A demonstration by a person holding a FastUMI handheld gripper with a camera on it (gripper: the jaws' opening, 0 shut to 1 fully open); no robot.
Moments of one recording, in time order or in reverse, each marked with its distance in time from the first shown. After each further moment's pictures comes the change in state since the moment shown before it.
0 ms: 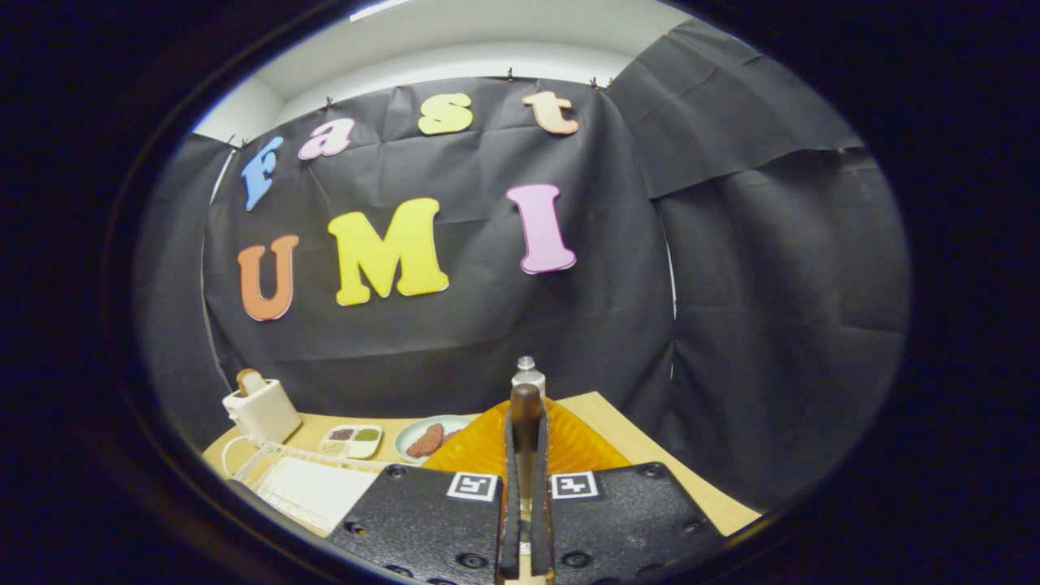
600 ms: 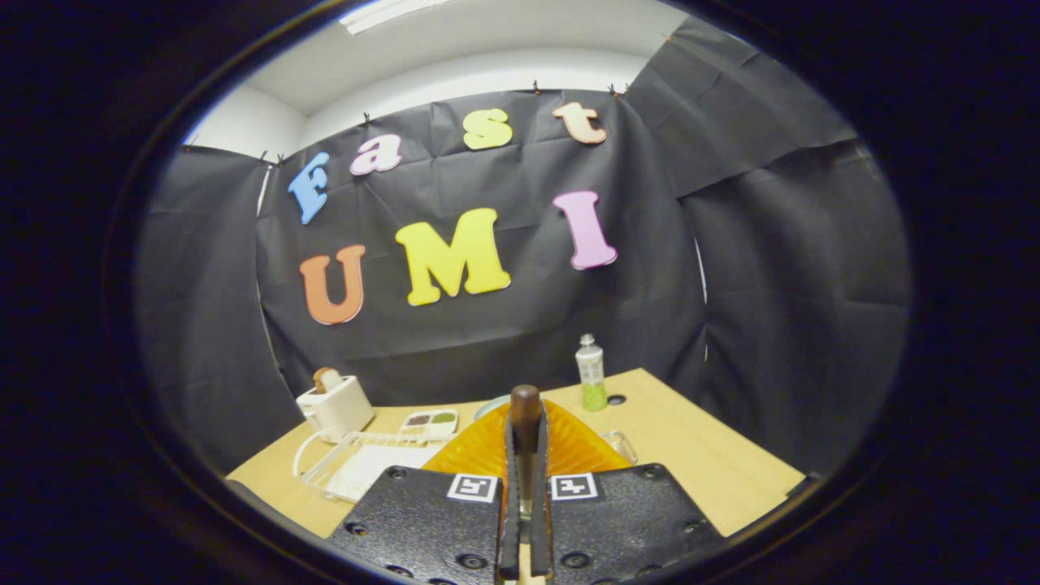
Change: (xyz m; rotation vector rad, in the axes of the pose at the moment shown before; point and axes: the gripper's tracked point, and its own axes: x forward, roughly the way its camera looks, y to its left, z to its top) arm -0.115 0.088 -0.067 0.062 0.066 0.166
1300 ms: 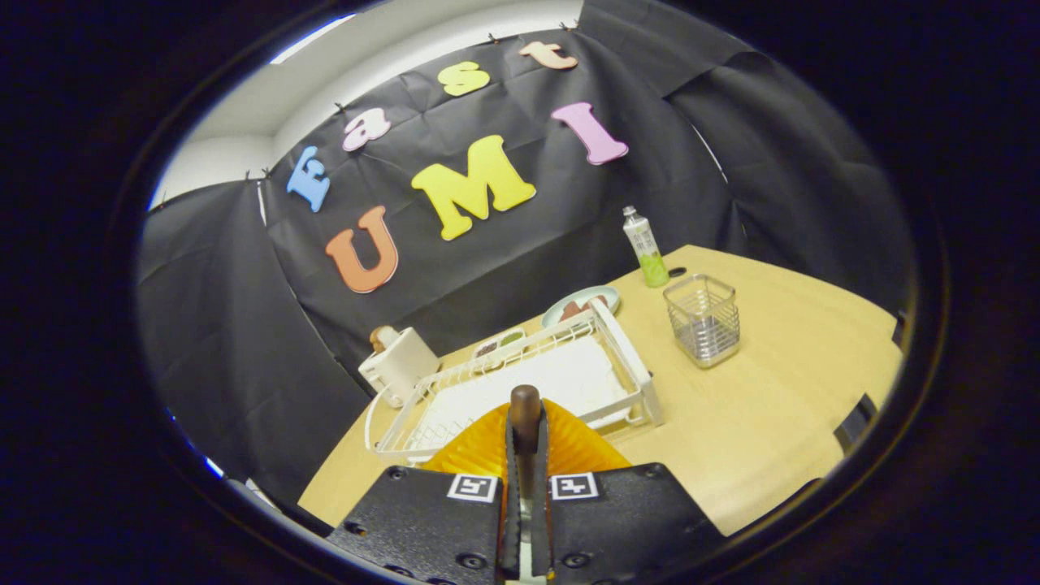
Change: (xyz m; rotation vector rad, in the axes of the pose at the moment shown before) arm -0.004 0.081 -0.146 0.265 0.210 0.114
